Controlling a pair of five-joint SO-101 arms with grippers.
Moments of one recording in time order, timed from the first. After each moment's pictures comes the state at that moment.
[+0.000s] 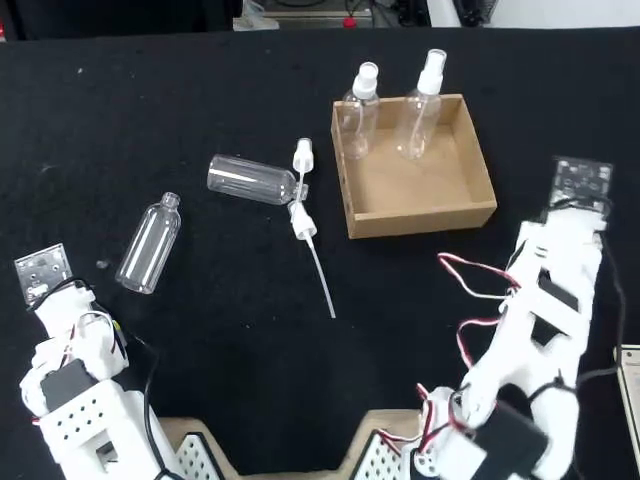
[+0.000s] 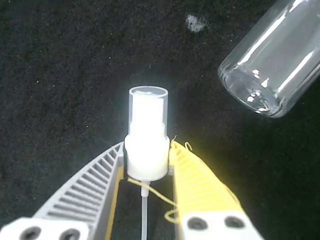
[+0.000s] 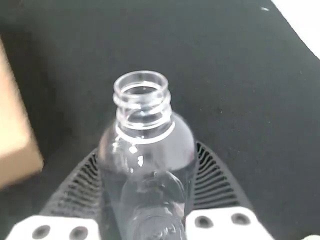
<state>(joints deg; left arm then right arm) -39.7 -81.5 87.6 57.8 -12.0 37.9 -19.1 61.4 -1.0 17.6</state>
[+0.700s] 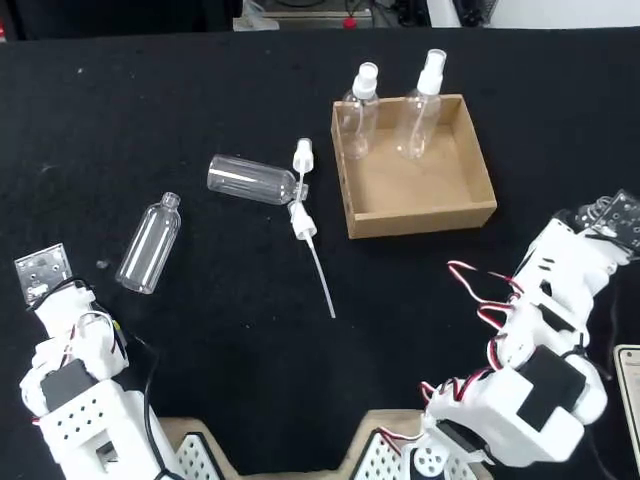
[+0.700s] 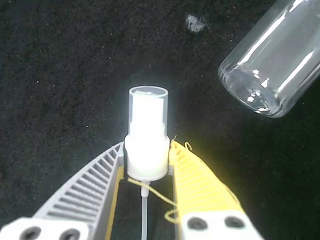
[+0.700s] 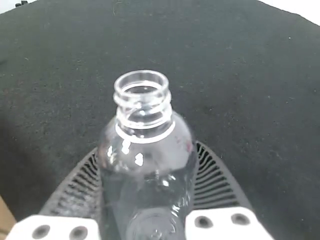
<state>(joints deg) -39.7 -81.5 87.6 57.8 -12.0 41.1 -0.9 62.2 -26.2 0.1</state>
